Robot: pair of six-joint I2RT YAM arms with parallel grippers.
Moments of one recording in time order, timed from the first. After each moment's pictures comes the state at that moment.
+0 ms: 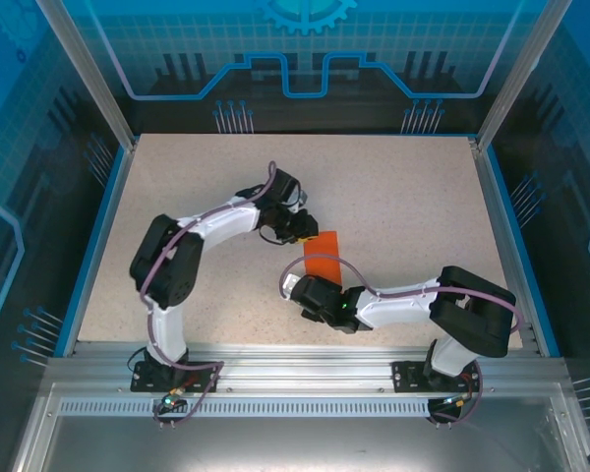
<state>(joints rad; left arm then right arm) -0.53 1.98 1.41 -0.48 0.48 -0.73 1.12 1.60 0.69 -0.08 0.46 -0.16</state>
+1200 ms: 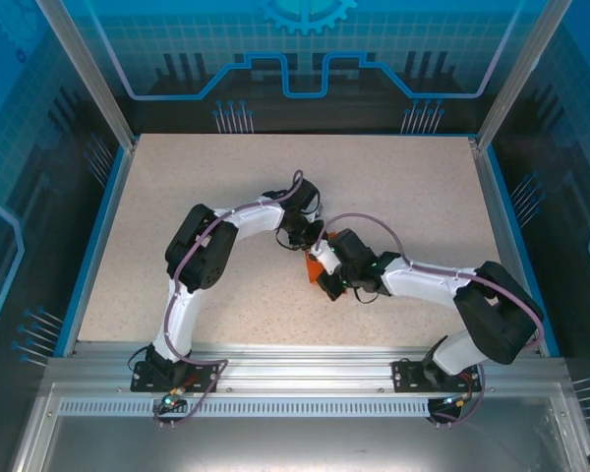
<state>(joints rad) -0.57 2.20 1.56 -0.55 0.45 -0.62 0.69 1.50 0.73 -0.22 -0.21 0.02</state>
